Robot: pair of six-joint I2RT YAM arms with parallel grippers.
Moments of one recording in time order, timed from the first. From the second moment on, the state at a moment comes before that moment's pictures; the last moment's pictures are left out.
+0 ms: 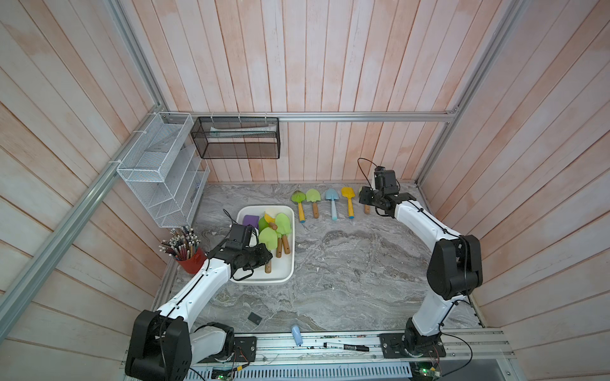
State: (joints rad) left arm -0.23 1.20 0.76 -0.51 0.37 -0.54; right arm 0.27 1.77 1.45 -0.35 0.03 0.35
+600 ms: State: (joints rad) left arm 0.00 1.19 0.62 -0.01 0.82 -0.77; right arm 0.48 1.67 1.12 0.14 -0.59 0.71
